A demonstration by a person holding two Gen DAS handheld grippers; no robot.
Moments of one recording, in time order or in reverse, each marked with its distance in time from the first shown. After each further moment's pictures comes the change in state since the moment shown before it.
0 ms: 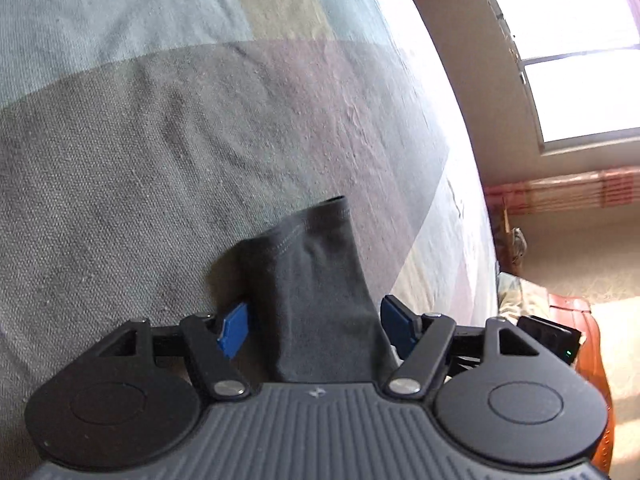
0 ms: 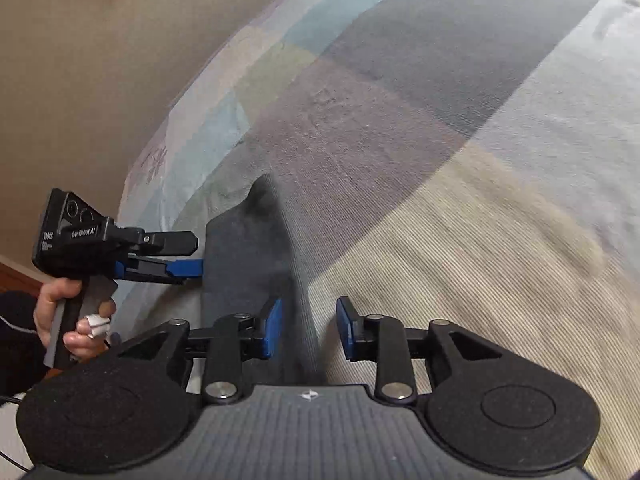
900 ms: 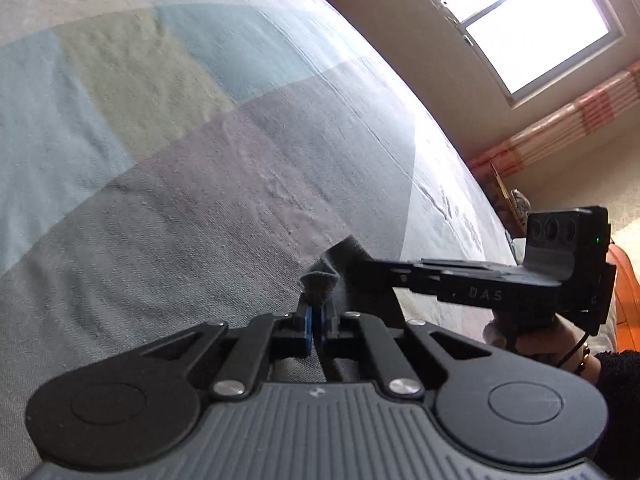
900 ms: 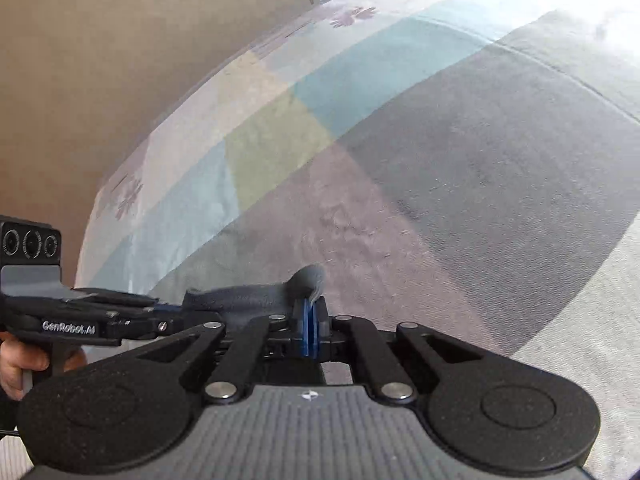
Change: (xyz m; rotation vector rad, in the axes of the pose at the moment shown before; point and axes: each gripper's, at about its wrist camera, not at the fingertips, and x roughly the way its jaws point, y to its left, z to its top) left arm 0.021 -0.073 0.027 0.390 -0.044 0.127; right arm 0.029 0.034 0.081 -0.119 -0.115 -0.188
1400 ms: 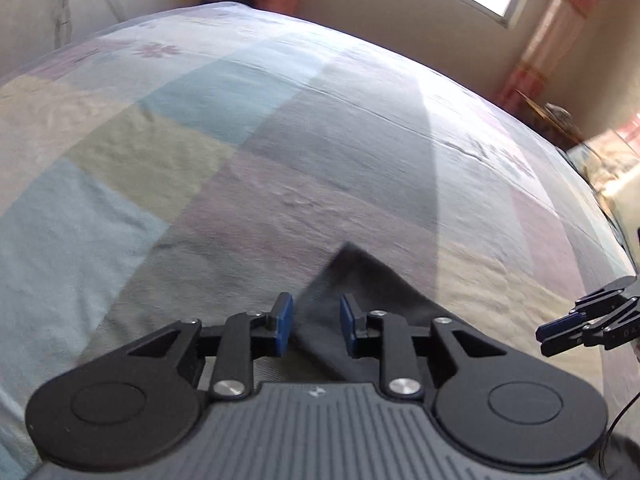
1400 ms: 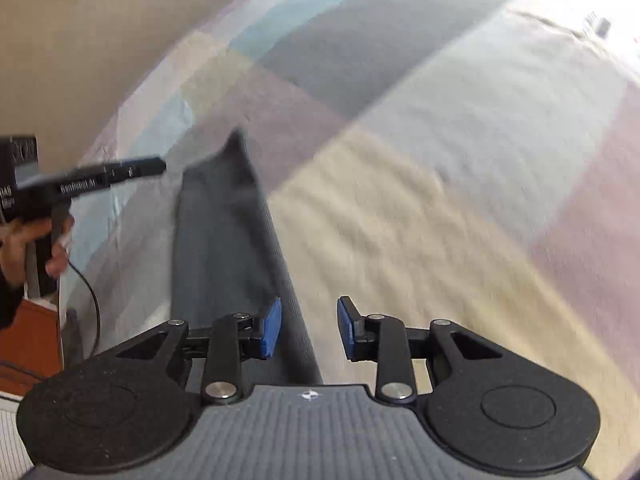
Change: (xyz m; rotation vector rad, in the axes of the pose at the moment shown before) left arm -0.026 -0.060 -0.033 0.440 -0.023 0.169; right arm -0.131 -0.035 -0.164 0.120 0.133 -0.093
